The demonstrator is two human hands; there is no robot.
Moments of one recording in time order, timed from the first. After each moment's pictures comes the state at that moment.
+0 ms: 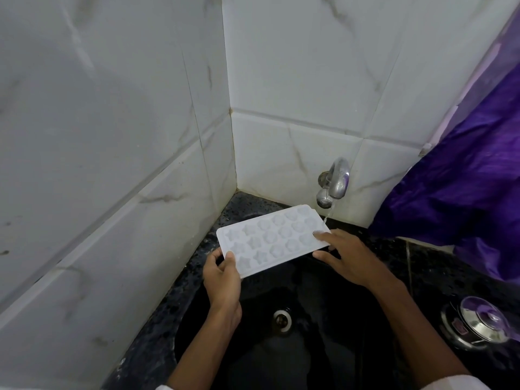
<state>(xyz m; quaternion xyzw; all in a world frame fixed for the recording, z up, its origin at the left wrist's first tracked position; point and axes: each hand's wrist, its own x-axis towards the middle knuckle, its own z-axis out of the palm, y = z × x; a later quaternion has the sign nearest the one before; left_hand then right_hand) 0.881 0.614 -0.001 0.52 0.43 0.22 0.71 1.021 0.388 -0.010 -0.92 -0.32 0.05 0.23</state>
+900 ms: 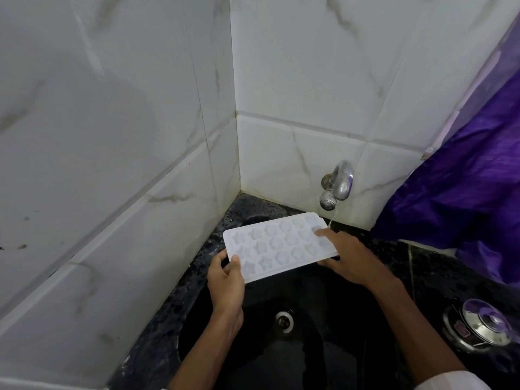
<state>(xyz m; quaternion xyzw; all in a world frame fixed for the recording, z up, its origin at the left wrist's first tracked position) 0.870 0.616 -0.002 0.54 0.41 0.20 0.70 1.016 0.401 0.005 -0.94 -0.29 0.10 0.17</state>
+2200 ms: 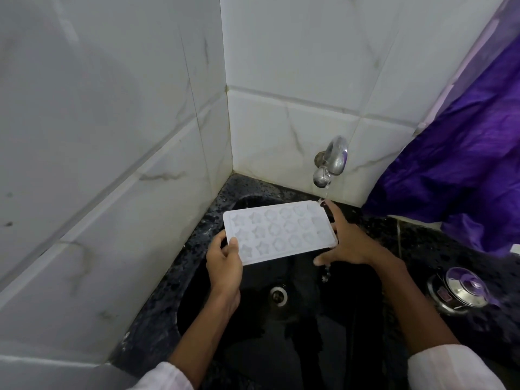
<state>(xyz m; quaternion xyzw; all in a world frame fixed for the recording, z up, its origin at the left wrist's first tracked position) 0.861 0.616 -0.019 0.58 0.36 0.18 0.70 1.002 0.387 0.011 -0.90 -0.21 0.26 0.30</state>
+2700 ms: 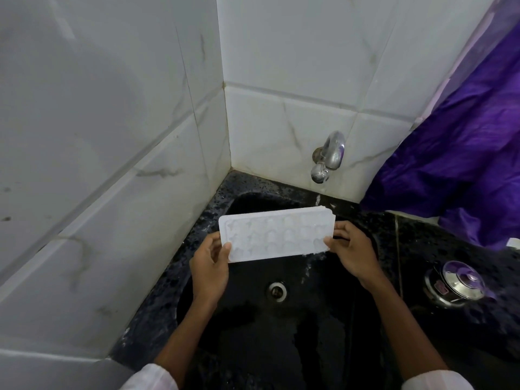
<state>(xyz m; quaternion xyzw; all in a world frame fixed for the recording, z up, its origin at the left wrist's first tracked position) 0.839 0.641 -0.034 0.74 0.27 0.21 0.58 0.967 0.382 -0.026 -0.83 -0.03 0.10 0.55</state>
